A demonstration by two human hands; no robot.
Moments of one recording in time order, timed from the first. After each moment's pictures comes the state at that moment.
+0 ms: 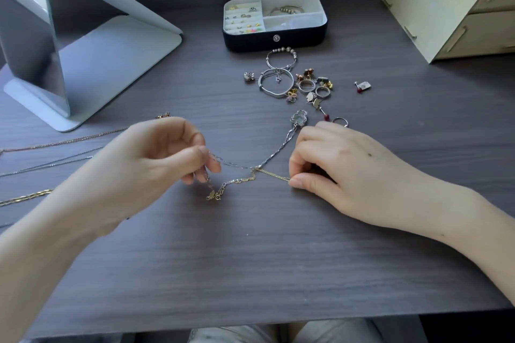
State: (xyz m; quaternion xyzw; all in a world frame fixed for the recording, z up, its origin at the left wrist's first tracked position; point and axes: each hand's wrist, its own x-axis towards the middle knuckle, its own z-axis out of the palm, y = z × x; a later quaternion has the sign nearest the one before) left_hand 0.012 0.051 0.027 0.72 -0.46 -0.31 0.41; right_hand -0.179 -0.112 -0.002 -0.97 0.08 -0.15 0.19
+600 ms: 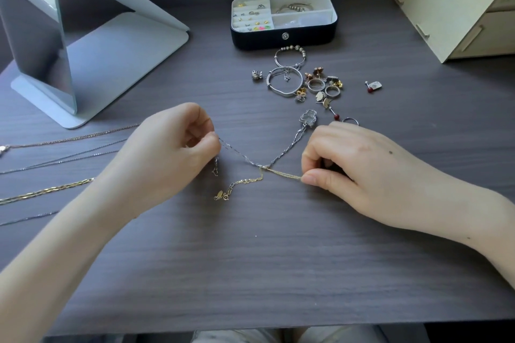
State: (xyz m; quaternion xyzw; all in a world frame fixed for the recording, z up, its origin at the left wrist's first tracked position) left_hand 0.005 0.029 0.031 0.85 -0.44 -0.12 0.26; right_hand -0.182 -0.115 0.003 -0.96 0.07 -0.13 0.23
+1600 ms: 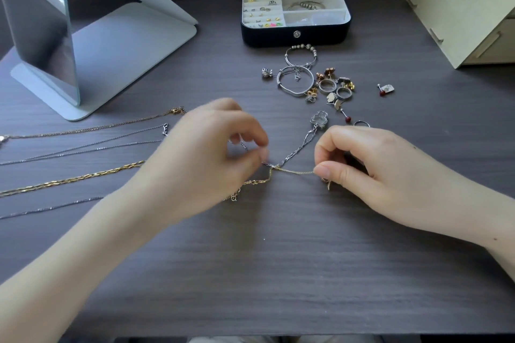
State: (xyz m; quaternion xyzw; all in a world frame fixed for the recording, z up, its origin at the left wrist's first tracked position) left_hand -0.007 0.020 0.028 0.77 -0.58 -0.09 0.25; right_hand -0.183 -0.116 0.013 -0.94 0.11 -0.11 0.30
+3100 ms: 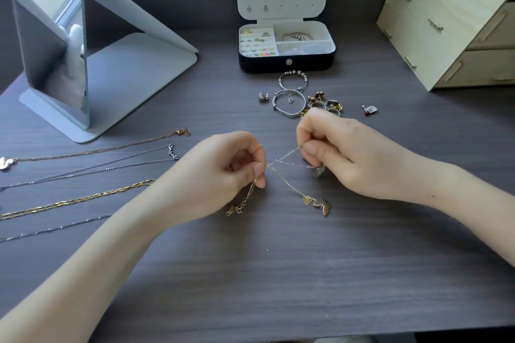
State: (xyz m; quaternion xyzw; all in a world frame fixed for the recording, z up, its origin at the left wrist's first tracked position) left_hand -0.002 0.020 0.030 0.71 -0.55 -0.31 0.33; right_hand -0.157 -0.123 0.031 -0.92 0.09 -0.10 0.35
